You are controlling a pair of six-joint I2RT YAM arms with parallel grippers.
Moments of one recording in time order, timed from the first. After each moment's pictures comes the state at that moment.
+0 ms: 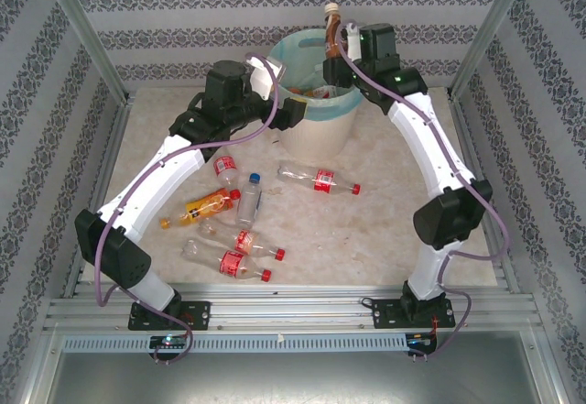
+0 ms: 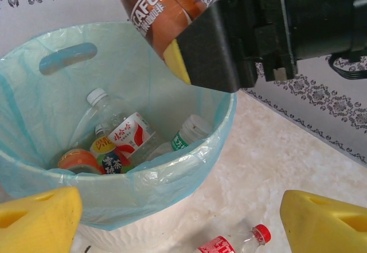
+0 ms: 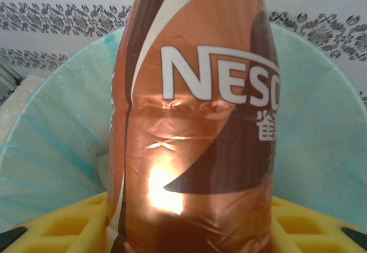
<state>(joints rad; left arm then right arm) -0.50 1.60 1.66 -0.38 0.25 -0.01 0.31 1.88 2.08 -0.73 -0.09 0.15</state>
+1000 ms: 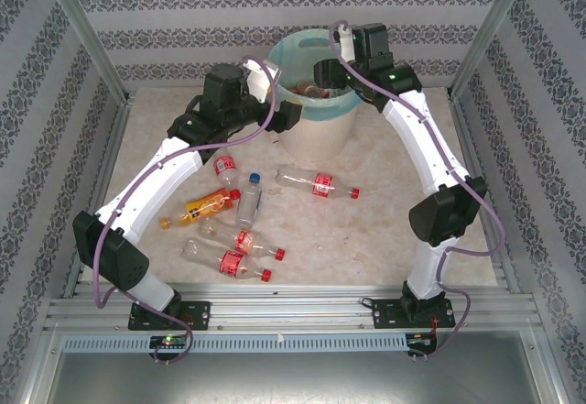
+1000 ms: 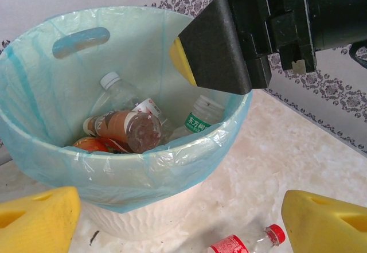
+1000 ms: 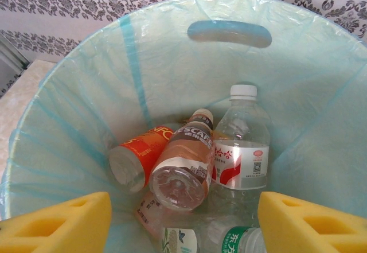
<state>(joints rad) -0.48 1.58 1.62 -0.39 0.23 -0.02 0.34 1.89 2.11 -0.77 -0.10 0.14</state>
